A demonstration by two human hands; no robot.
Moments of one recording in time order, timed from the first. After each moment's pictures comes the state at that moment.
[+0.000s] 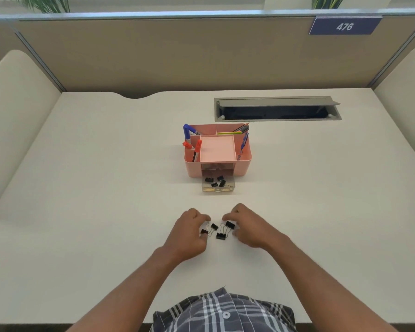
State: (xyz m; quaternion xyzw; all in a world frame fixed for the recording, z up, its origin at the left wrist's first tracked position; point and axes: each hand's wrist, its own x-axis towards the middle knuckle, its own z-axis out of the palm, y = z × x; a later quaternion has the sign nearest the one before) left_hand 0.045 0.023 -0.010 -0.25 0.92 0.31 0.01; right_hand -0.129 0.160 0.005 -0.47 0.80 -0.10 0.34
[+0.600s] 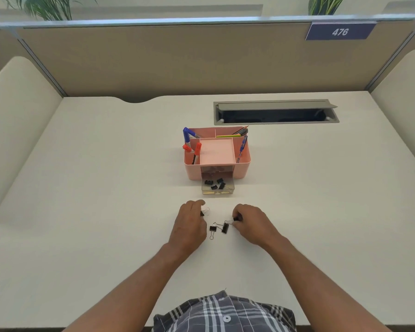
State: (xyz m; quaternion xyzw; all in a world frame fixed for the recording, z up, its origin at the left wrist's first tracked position) left_hand 0.026 0.024 -0.009 -0.30 0.91 0.26 -0.14; right_hand -0.134 0.161 0.006 -0.41 0.85 -0.18 0.28
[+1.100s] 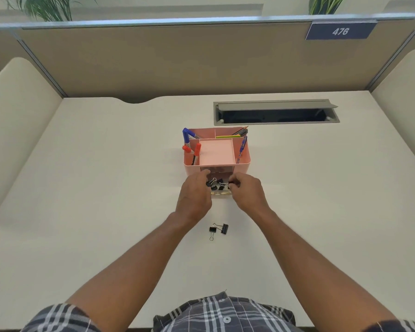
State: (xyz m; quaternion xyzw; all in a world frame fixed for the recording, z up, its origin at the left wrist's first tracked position) left_hand -0.035 -0.009 0.029 -0.29 0.90 0.28 -0.18; right_hand -0.159 0.100 0.037 -0.29 0.86 -0.36 0.20
